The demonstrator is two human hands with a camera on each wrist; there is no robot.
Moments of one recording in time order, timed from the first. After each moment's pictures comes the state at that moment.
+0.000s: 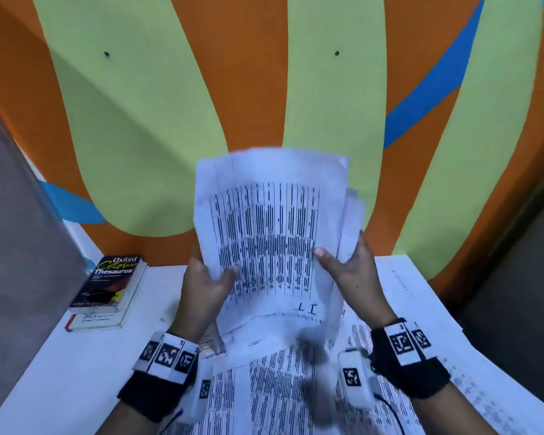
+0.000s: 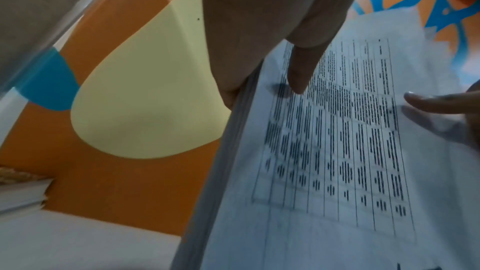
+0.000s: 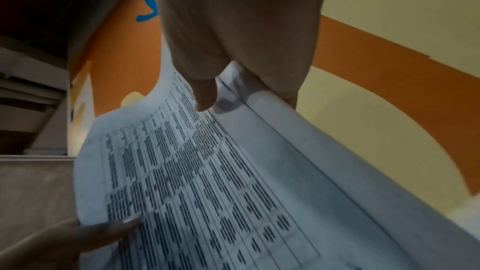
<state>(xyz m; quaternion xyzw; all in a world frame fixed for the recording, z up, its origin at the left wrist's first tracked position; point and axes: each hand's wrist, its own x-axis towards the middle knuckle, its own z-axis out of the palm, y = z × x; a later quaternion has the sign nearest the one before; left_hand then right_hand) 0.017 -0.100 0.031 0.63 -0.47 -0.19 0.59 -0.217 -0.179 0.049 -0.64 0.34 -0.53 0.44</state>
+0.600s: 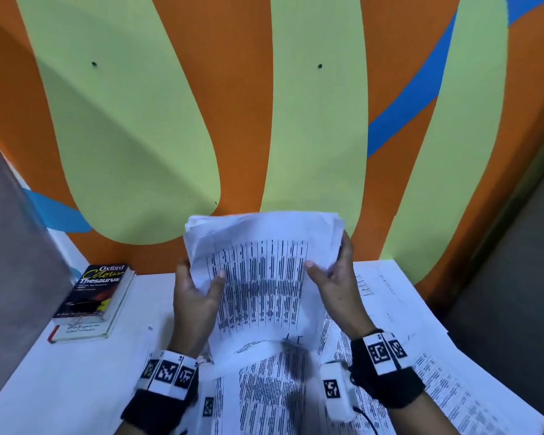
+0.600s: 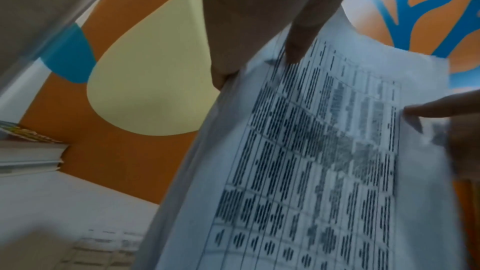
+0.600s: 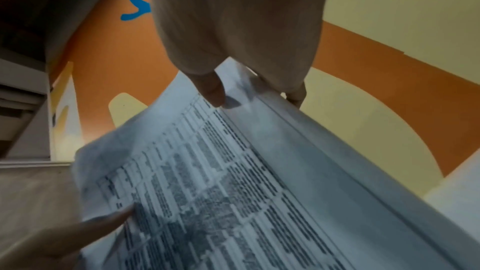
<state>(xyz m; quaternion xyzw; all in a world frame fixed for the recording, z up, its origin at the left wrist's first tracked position) -0.010 -0.092 0.026 0.63 -0.43 -0.13 0.64 -0.216 -0.176 0.032 -0.63 0.36 -0.50 0.47</state>
